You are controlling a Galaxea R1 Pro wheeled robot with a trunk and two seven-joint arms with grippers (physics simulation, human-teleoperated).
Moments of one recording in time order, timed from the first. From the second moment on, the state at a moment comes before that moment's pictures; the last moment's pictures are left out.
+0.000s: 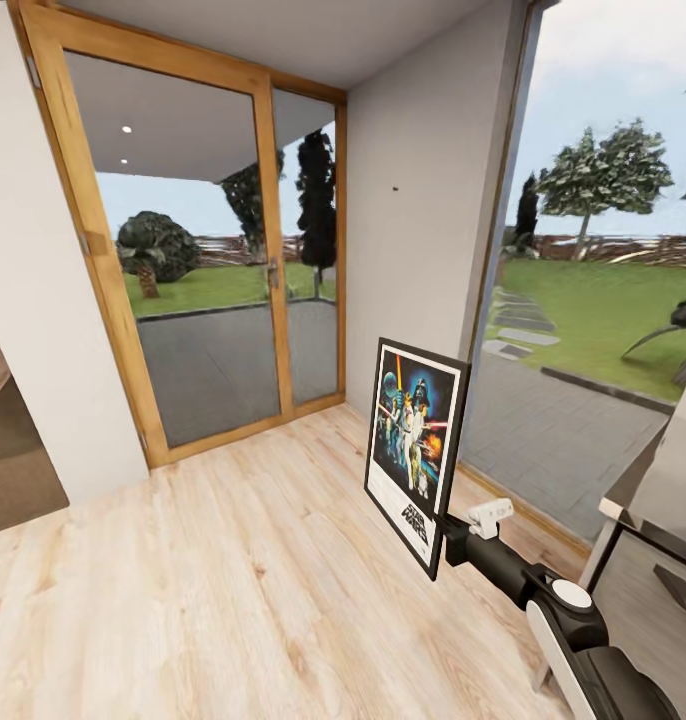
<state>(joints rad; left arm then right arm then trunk) 0.04 0.06 0.08 -0.67 0.00 -0.02 0.00 -0.23 -0.14 0.05 -1.43 -0.17 0.31 0.38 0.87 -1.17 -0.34</state>
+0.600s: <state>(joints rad) 0.04 0.06 0.08 -0.67 0.00 -0.02 0.00 -0.20 -0.14 0.05 -1.43 -0.17 0.29 0.37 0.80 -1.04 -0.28</state>
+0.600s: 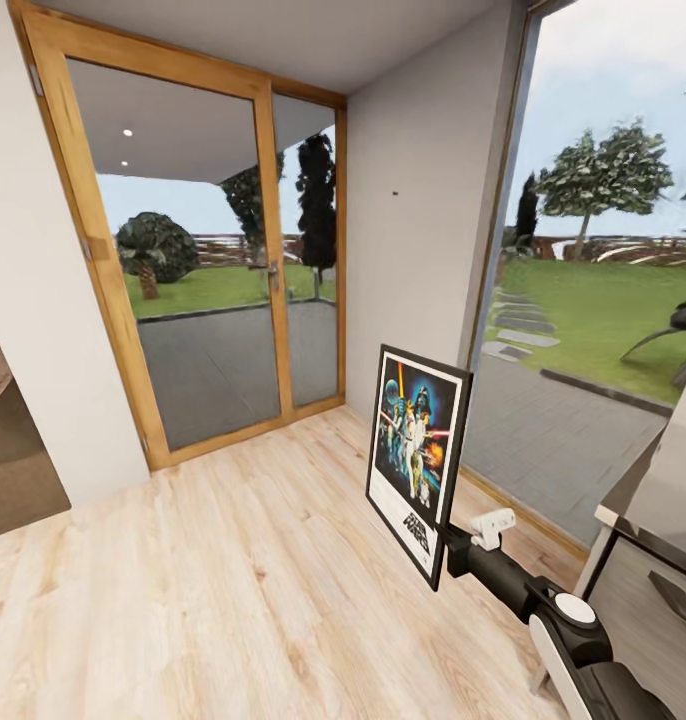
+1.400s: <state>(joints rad) 0.04 0.06 0.08 -0.67 0.00 -0.02 0.00 -0.20 -0.14 0.05 -1.43 -0.17 0.29 0.38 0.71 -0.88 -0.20</state>
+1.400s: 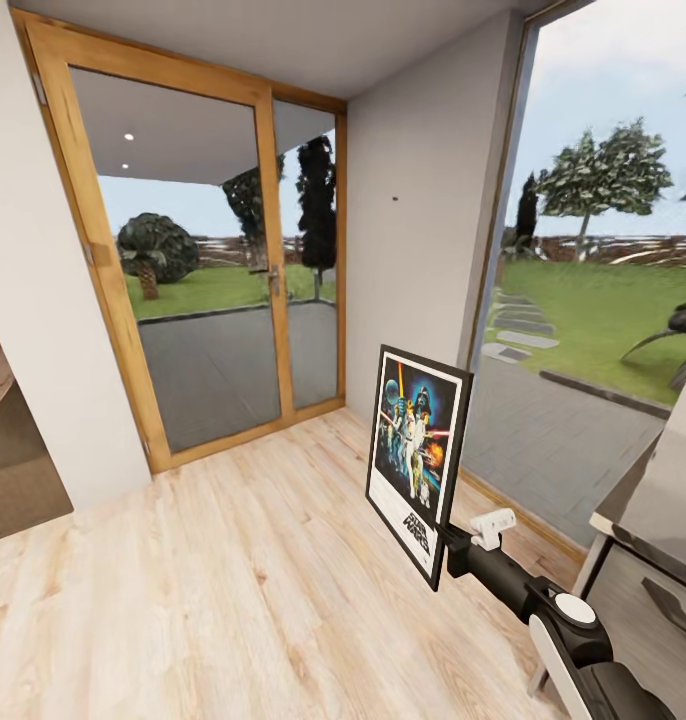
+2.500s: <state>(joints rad) 0.04 0.06 0.08 -0.67 0.00 -0.02 0.00 -0.20 -0.14 0.05 -1.43 -0.17 0.28 0.37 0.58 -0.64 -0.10</state>
